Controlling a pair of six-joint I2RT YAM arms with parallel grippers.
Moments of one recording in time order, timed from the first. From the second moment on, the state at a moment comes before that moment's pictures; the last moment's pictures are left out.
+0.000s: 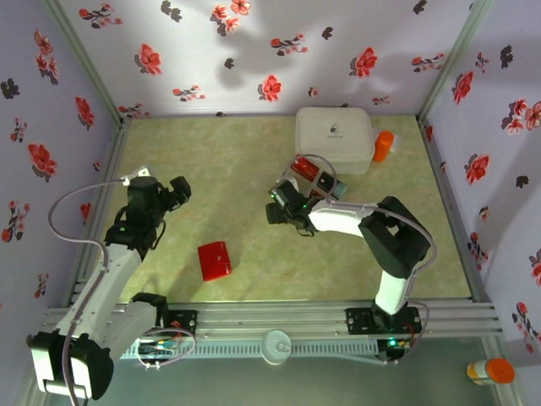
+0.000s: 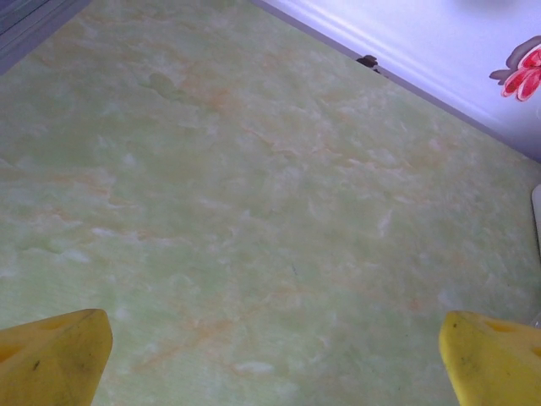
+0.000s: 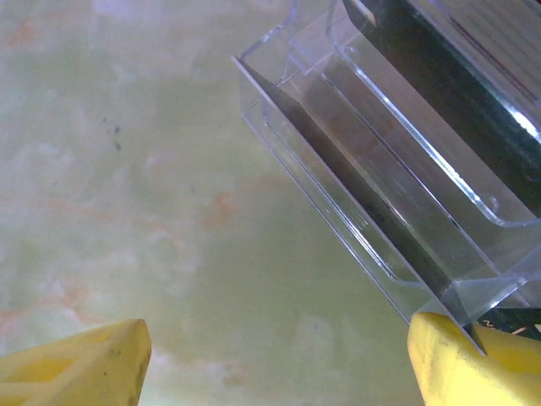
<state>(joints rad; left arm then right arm) -0.21 0.90 0.69 -0.36 -0.20 -0.56 0.78 1.80 1.01 -0.19 0.25 0.48</state>
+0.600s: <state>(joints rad) -0.21 0.83 0.65 -0.45 -0.12 -0.61 0.83 1.59 1.03 -0.24 0.03 0.54</state>
